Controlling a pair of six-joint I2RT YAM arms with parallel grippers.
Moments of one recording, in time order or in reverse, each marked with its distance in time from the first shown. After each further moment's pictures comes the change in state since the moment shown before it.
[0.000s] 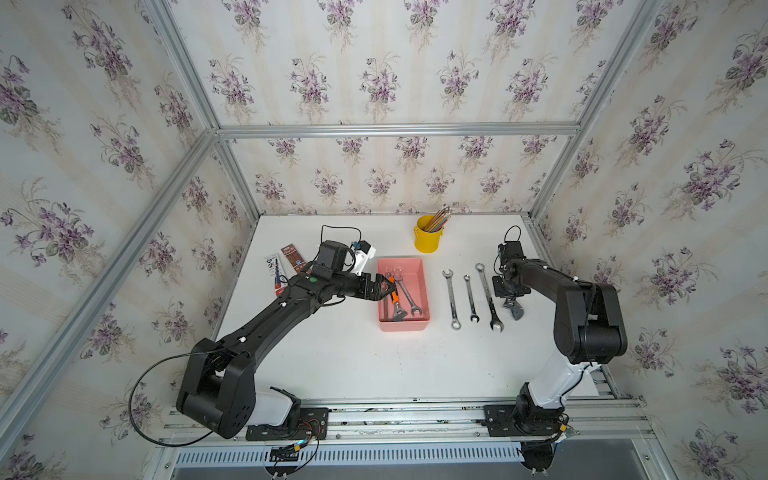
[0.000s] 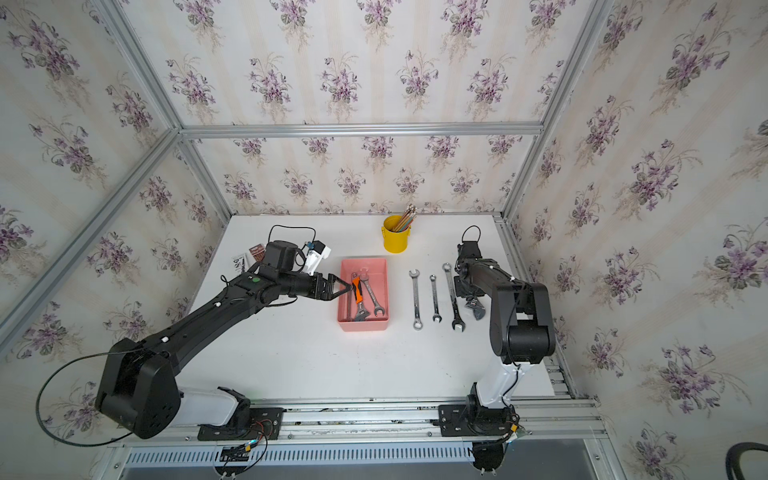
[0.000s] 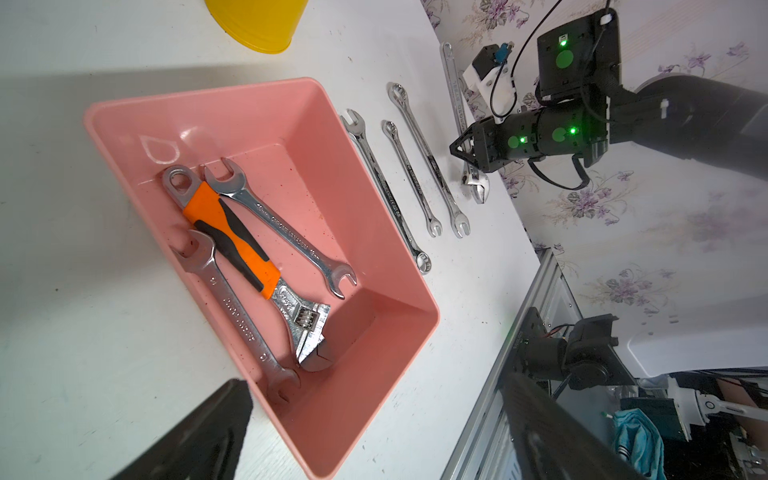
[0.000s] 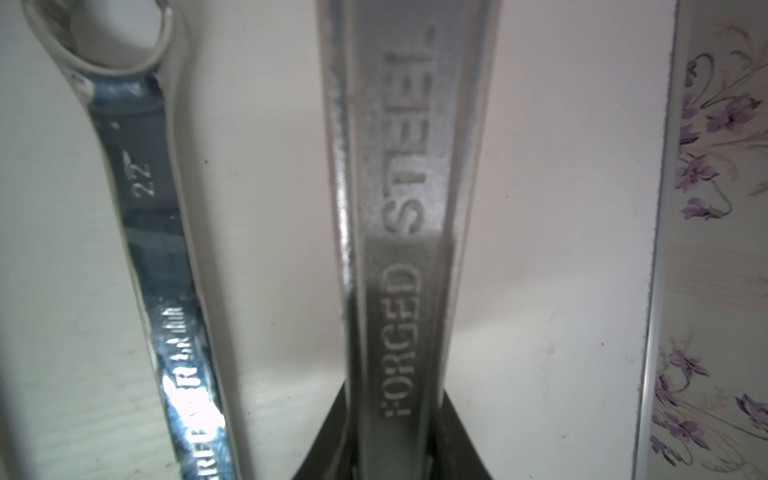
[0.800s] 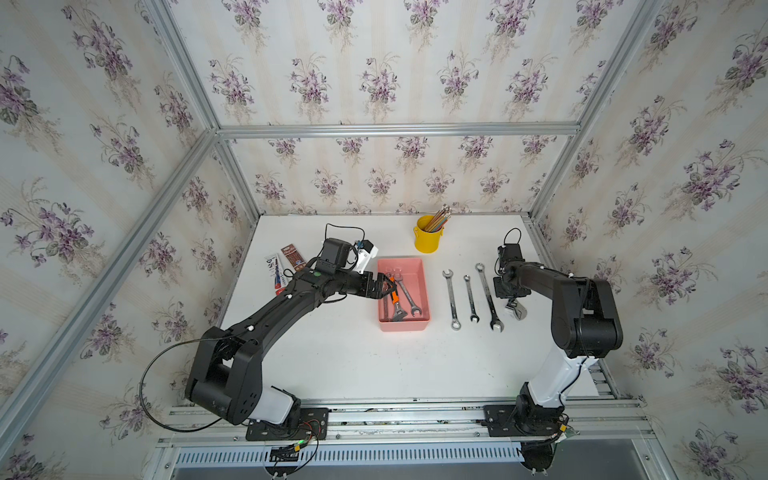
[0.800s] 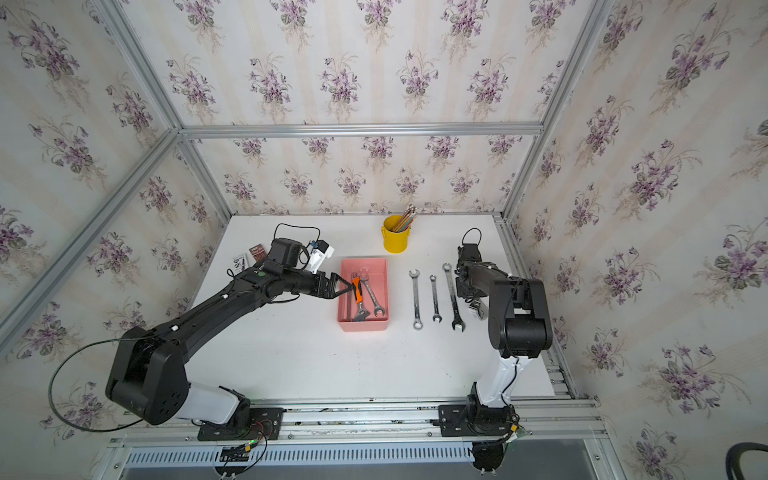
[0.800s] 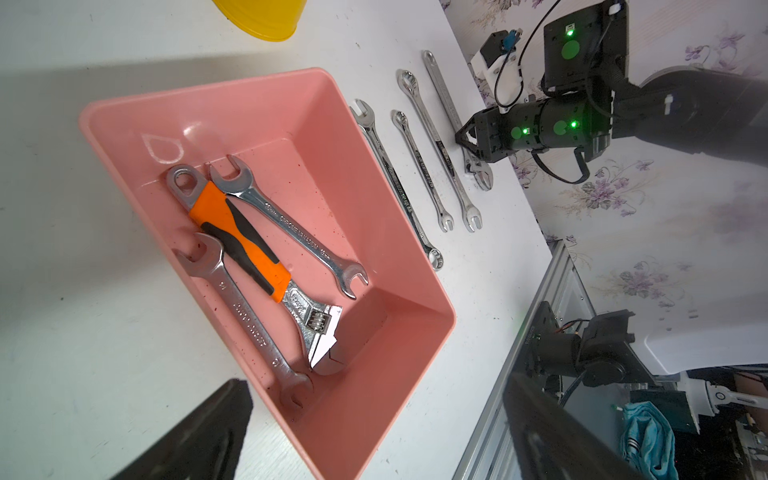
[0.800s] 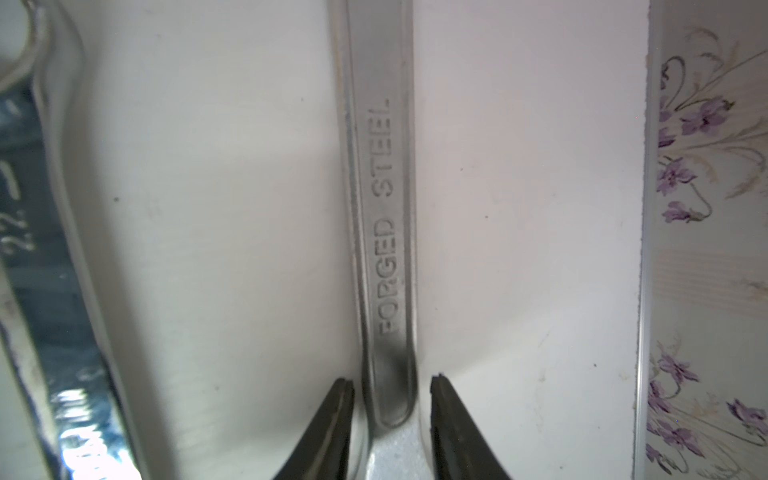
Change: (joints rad) left arm 0.005 0.068 0.049 -0.030 0.003 0.043; right arm -0.014 0.038 -0.020 0.093 0.054 0.006
